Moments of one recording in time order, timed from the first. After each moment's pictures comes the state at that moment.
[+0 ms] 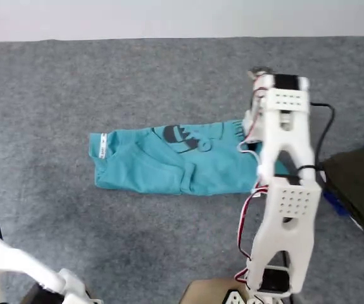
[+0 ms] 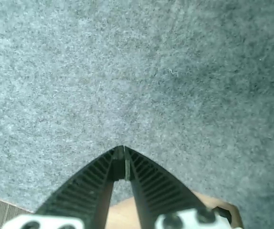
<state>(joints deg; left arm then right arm) -63.4 -24.9 35.8 85.3 -30.9 3.9 45.5 -46.1 98.7 13.3</state>
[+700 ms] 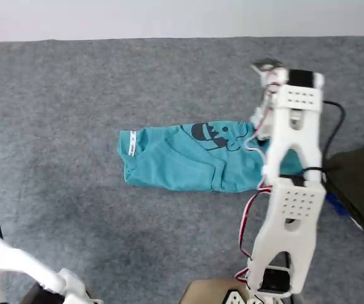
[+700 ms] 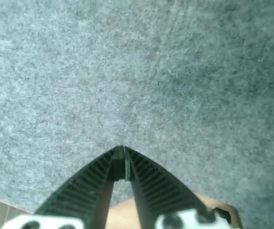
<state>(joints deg) -62.1 -25.1 35.1 85.3 -30.7 1.1 43.3 -49.4 100.5 23.3</state>
